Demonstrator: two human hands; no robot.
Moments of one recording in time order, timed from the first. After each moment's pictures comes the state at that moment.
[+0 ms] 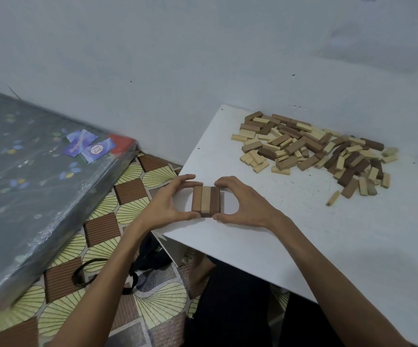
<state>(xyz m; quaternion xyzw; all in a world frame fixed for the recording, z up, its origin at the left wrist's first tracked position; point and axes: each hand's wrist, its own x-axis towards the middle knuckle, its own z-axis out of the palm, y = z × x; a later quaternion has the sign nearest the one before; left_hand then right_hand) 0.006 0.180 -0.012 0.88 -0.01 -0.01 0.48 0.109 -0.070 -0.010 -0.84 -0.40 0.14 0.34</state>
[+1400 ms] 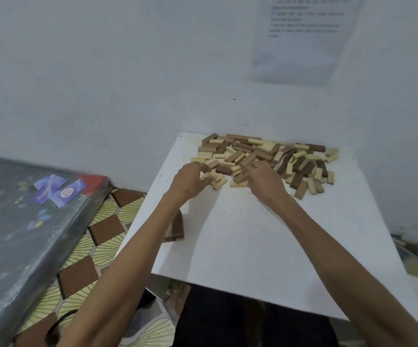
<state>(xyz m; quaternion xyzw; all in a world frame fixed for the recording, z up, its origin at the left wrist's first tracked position) 0.160 0.060 0.031 0.97 -0.03 0.03 0.25 0.193 -0.179 0.021 -0.97 -0.22 -0.08 0.11</state>
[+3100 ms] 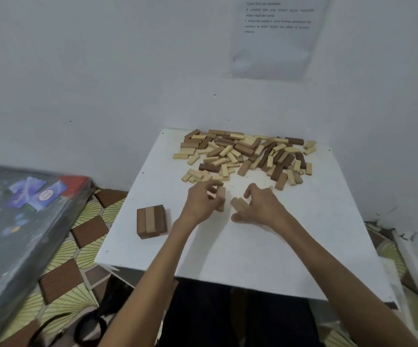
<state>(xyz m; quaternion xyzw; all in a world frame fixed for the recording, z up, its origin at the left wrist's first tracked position) 0.100 -0.024 0.018 0.86 0.02 -0.01 0.50 0.116 -0.220 0.023 -0.96 -0.05 0.13 0.25</state>
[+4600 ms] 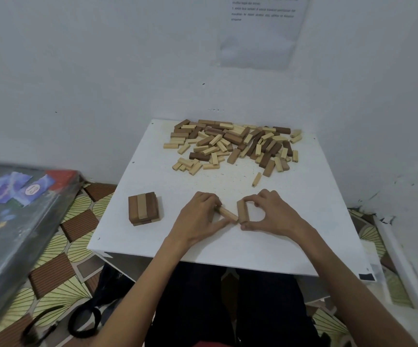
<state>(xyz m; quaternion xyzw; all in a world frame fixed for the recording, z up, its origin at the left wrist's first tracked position) 0.043 -0.033 -0.025 0.94 -0.18 0.08 0.27 0.071 -0.287 -0.006 -0.95 -0.18 0.12 0.22</state>
